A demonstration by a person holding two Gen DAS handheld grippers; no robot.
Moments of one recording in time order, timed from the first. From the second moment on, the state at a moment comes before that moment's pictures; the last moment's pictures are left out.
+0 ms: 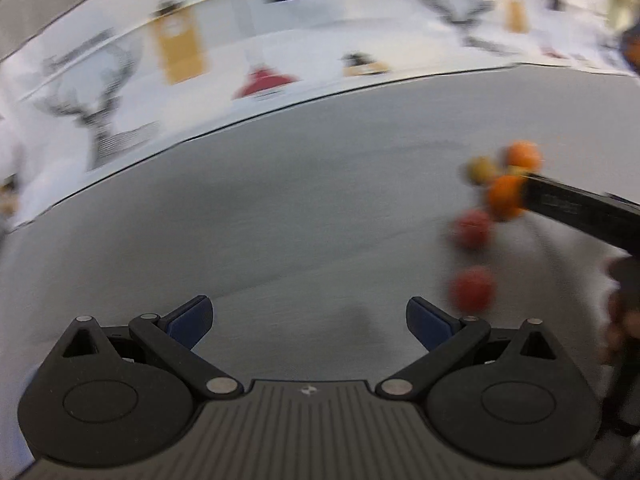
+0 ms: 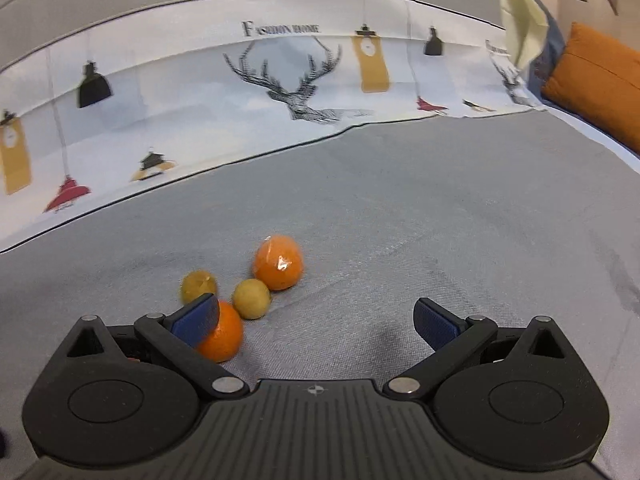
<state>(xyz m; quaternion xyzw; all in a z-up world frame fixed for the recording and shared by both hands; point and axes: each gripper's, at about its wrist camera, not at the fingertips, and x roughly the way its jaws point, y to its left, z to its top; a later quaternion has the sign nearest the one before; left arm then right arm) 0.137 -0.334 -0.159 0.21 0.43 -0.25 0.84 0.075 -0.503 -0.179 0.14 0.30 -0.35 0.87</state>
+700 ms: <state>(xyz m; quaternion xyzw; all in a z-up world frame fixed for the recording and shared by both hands) 0.140 -0.383 -0.200 0.23 0.42 -0.39 0.79 0.119 -0.492 -0.191 0.14 0.37 -0.27 0.88</state>
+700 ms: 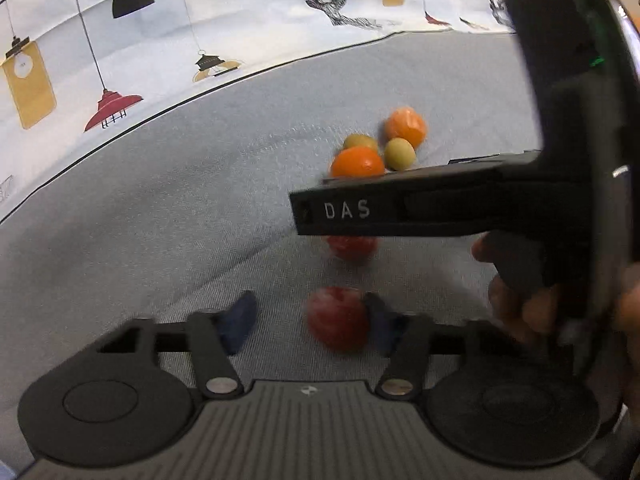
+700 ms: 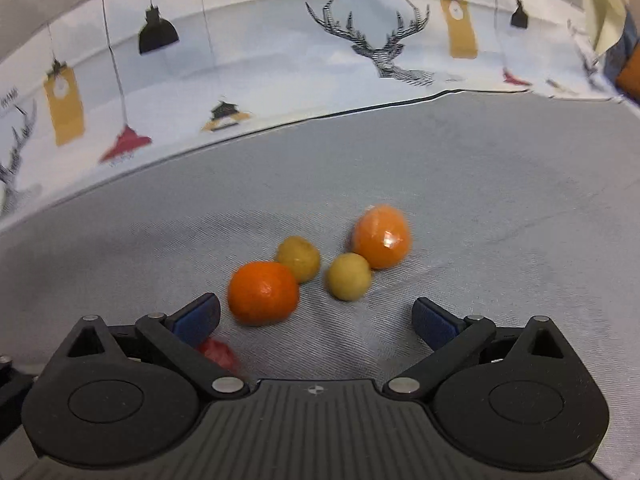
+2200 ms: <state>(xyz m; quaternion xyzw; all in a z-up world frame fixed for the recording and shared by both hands) -0.017 -0.087 0.082 0.07 0.46 -0.14 0.87 -0.110 -0.259 0.004 0.11 0.24 -0.06 0.96</state>
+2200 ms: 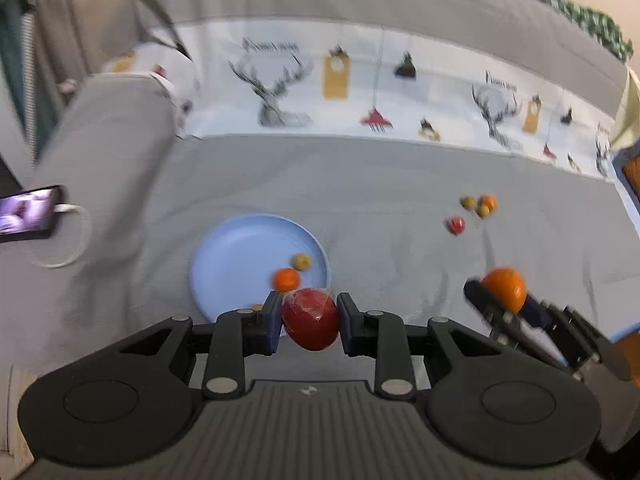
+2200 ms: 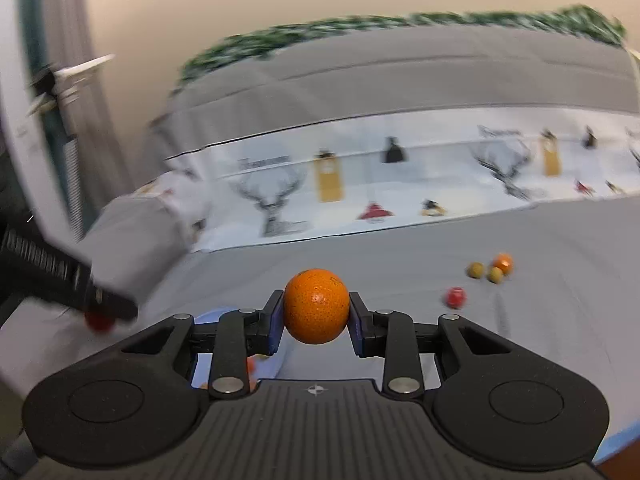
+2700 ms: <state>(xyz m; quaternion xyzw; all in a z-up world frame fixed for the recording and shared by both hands) -0.093 -0.070 0.140 0.06 0.41 -0.12 0.90 -0.118 -0.235 0.017 0.10 0.24 -0.02 0.96</state>
